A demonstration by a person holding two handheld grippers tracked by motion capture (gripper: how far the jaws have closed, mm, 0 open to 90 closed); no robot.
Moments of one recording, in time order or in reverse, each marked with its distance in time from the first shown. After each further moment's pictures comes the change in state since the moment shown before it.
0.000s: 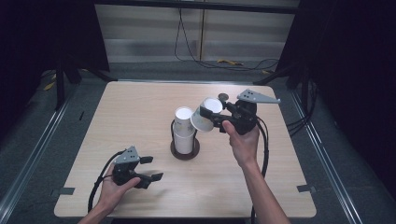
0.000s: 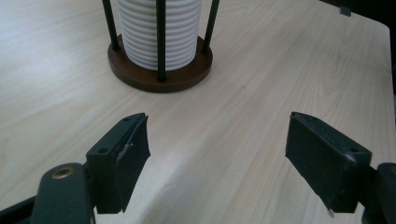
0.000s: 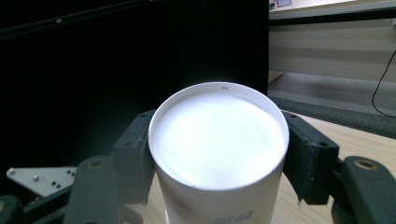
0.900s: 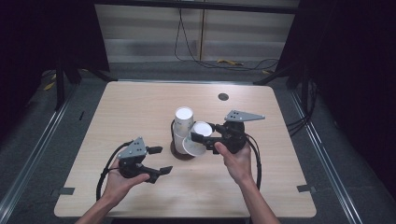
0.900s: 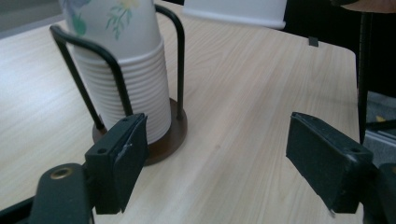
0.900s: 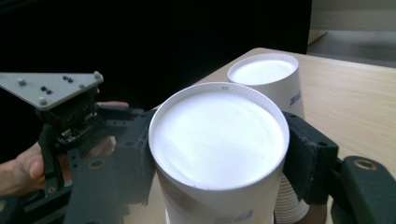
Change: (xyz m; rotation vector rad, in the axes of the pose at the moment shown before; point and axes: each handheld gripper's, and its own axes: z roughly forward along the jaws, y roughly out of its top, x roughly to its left) left arm -0.024 0.052 -0.002 -0.071 -0.040 0.127; right arm 0.011 -0.050 0.011 0.141 0.129 0.033
